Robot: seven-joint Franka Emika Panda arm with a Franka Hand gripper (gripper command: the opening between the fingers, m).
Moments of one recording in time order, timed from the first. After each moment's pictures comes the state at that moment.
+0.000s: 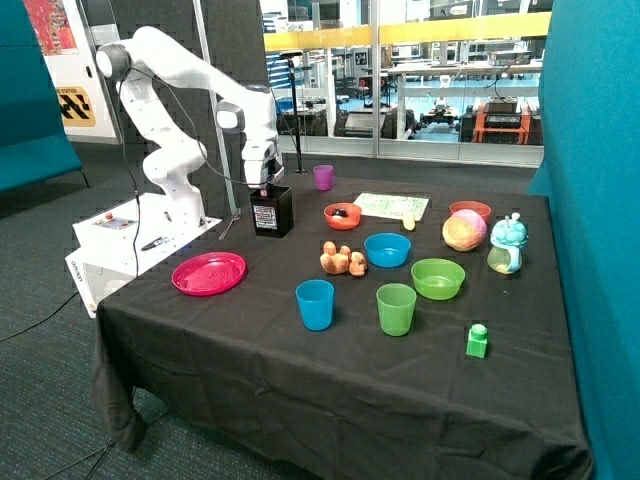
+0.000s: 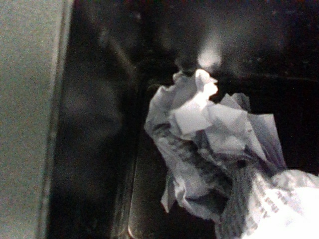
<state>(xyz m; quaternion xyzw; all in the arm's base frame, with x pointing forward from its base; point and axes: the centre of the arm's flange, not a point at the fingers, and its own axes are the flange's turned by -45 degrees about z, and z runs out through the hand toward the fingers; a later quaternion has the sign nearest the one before) 0.388 -0.032 0.396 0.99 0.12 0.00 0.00</state>
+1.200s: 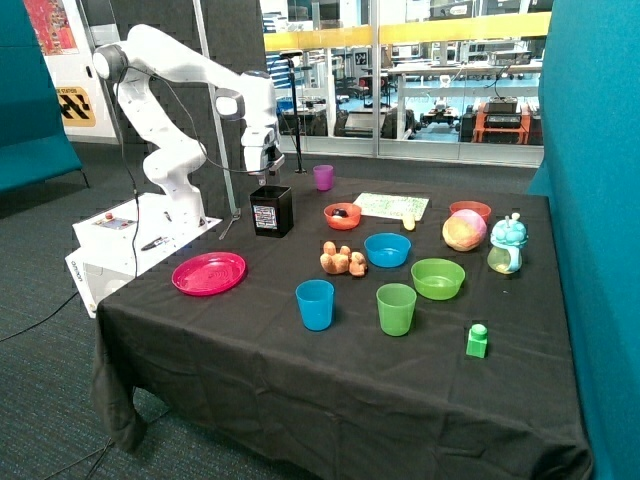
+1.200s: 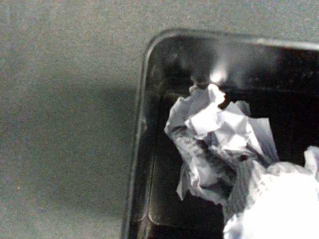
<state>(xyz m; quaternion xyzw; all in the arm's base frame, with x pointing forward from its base) 0.388 -0.022 0.430 0.99 0.12 0.00 0.00</state>
